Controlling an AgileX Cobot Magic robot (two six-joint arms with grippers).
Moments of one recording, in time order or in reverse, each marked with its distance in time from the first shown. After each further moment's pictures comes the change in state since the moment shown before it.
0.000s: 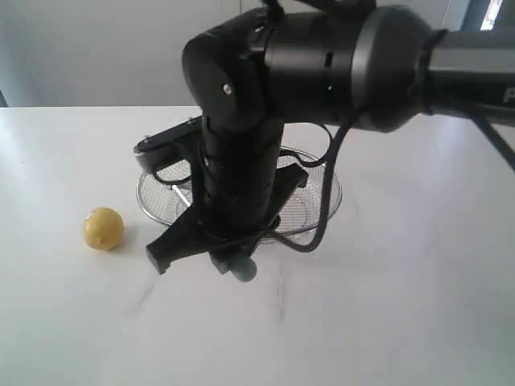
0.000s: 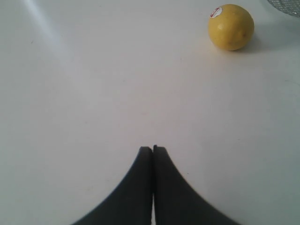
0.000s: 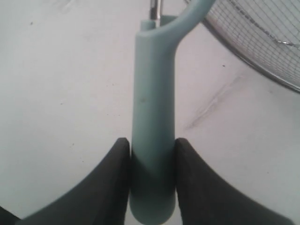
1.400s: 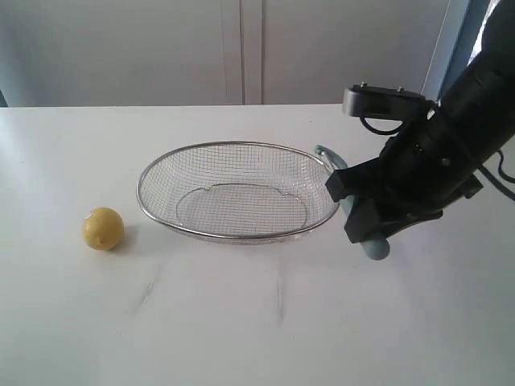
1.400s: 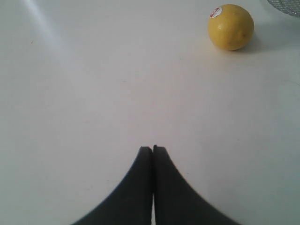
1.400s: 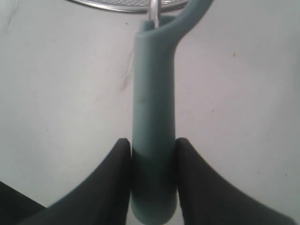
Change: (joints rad) left arm 0.000 0.000 0.000 0.000 0.000 0.000; right arm -0.558 -0.301 0.384 0.390 -0.087 -0.356
